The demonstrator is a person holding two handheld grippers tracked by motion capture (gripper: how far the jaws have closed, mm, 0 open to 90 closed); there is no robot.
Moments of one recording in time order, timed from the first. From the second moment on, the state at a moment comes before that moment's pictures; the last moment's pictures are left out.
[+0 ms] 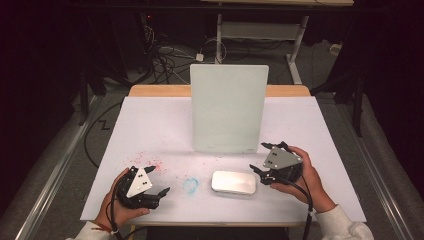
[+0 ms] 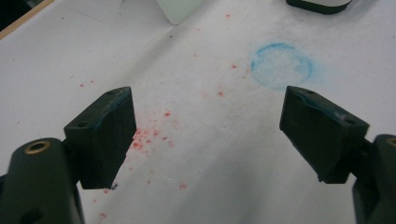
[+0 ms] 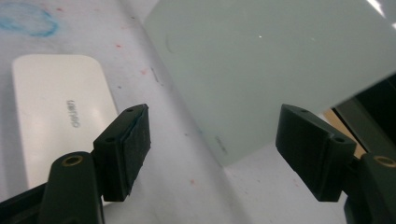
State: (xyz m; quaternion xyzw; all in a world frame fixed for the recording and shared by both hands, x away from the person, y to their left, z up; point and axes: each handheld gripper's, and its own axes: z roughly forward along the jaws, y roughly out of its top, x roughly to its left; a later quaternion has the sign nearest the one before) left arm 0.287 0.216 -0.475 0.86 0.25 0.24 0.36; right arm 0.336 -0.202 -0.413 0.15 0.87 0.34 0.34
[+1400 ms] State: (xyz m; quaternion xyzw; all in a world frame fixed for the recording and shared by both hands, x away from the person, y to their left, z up) left arm 0.287 0.216 -0.472 0.86 0.25 0.25 0.36; right arm 0.310 -0.270 -0.450 0.28 0.80 0.37 0.37
